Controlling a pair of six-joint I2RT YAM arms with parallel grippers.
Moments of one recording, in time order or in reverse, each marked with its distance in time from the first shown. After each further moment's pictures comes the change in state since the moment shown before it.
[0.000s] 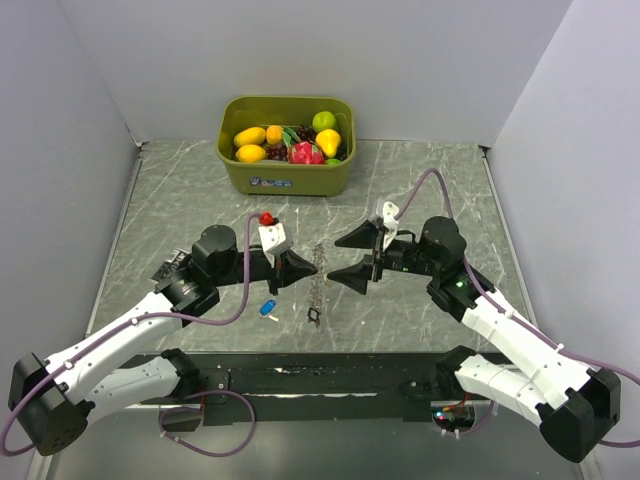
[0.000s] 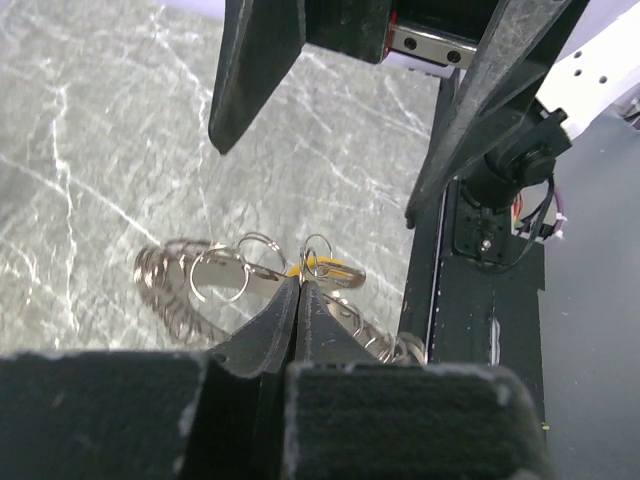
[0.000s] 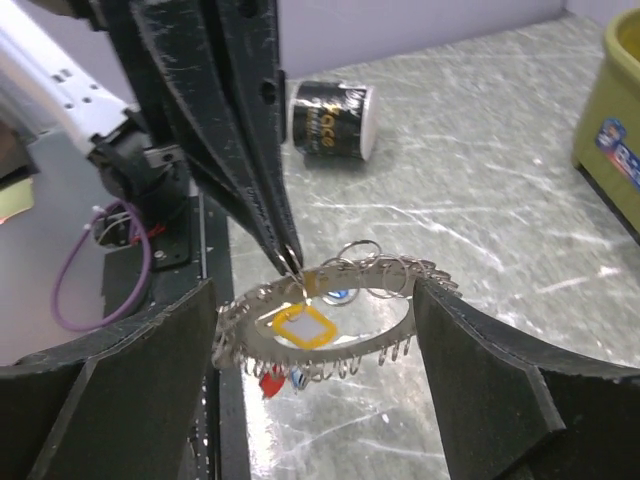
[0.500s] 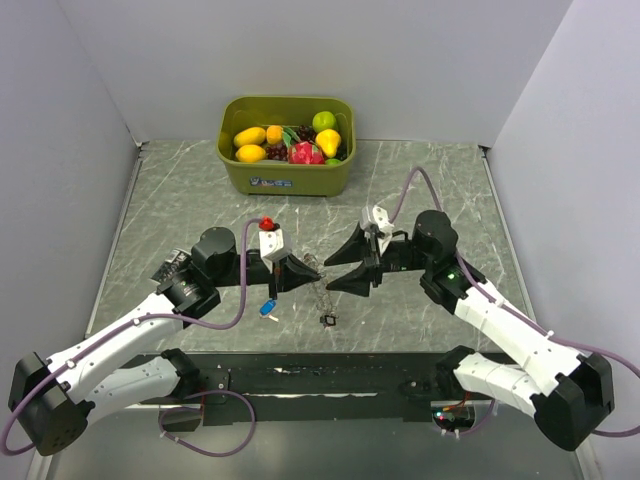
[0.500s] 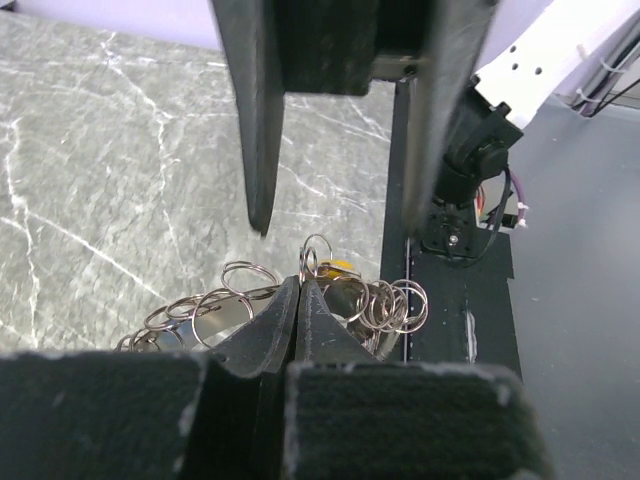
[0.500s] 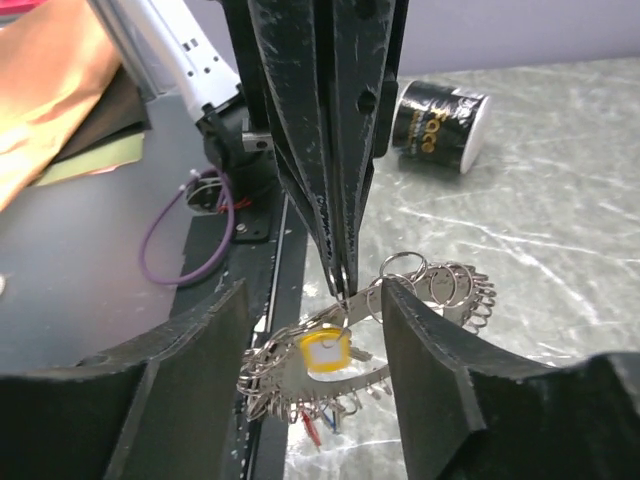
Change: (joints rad) left arm 0.000 0.000 -0.027 0.069 0.109 0.002; right arm -0.008 0.072 0.016 0.058 -0.279 0.000
